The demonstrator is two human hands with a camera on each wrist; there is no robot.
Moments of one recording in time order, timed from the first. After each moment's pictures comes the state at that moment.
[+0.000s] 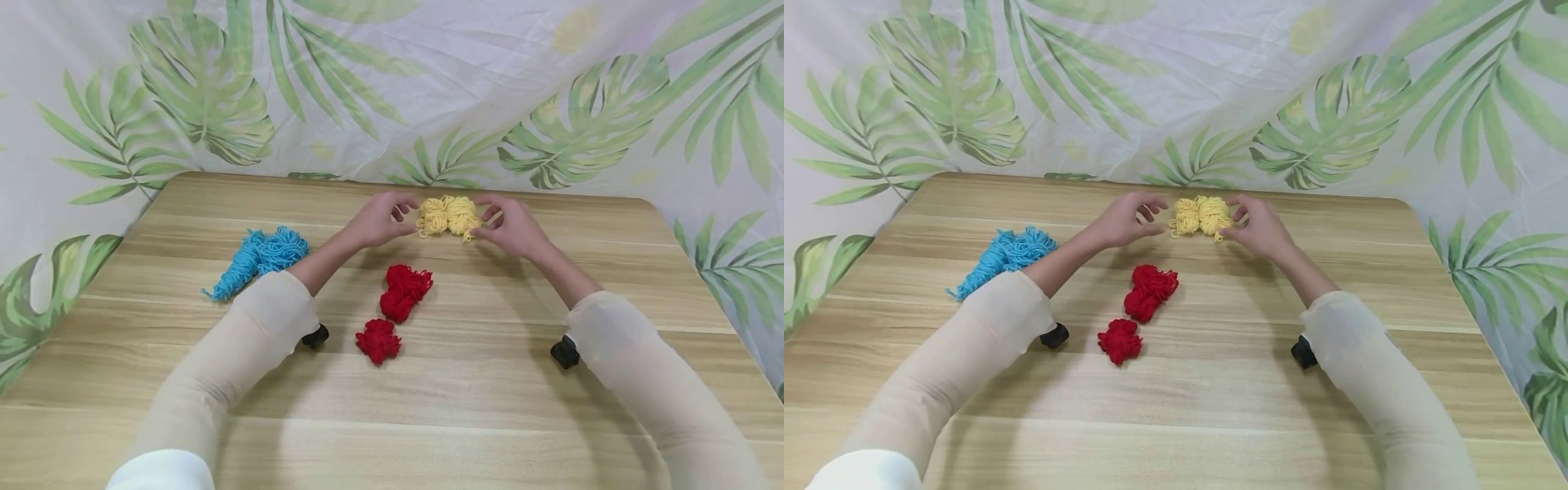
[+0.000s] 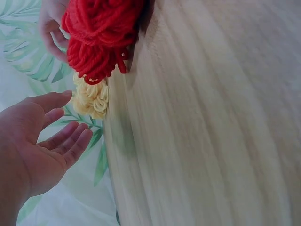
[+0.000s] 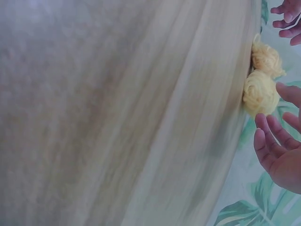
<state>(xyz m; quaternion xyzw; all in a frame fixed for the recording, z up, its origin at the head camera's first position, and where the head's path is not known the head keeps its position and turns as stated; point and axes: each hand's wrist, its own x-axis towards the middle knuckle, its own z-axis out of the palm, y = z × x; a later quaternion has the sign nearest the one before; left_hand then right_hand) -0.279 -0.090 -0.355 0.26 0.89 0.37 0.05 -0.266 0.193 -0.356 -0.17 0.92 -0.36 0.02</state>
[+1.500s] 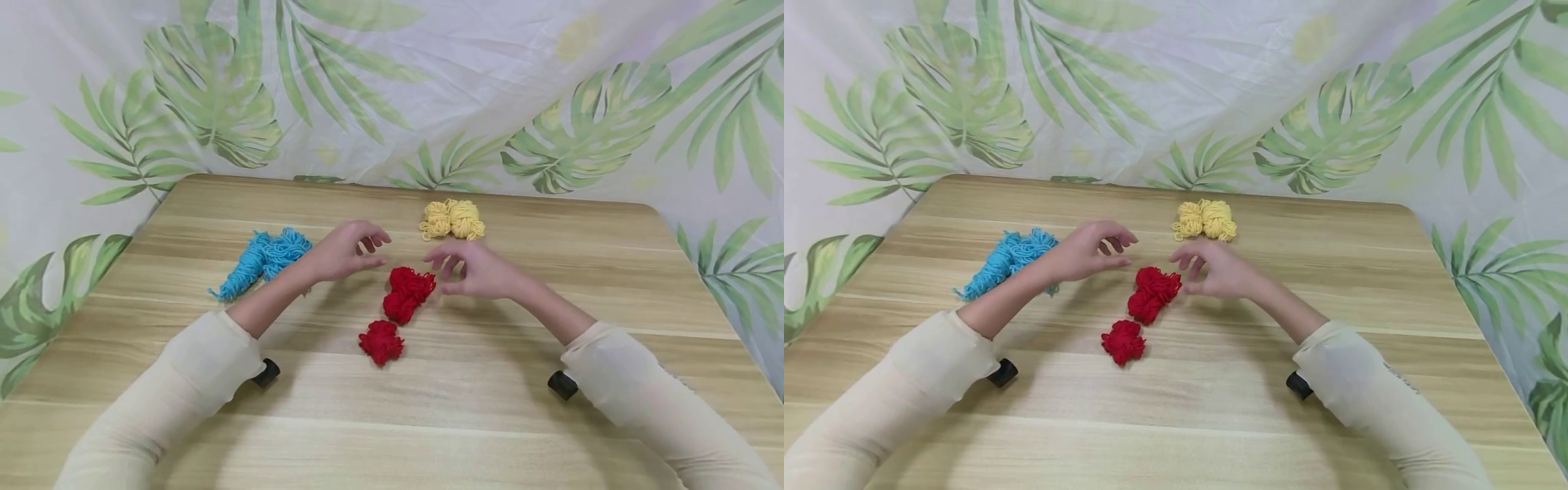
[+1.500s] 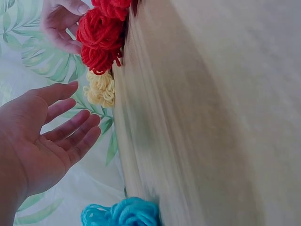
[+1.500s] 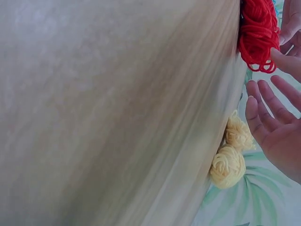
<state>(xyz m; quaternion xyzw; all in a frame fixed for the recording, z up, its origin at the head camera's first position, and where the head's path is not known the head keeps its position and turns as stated) -0.216 -0.144 -0.345 0.29 0.90 0.33 0.07 -0.211 0.143 -0.355 -0.39 0.83 -0.37 0.12</state>
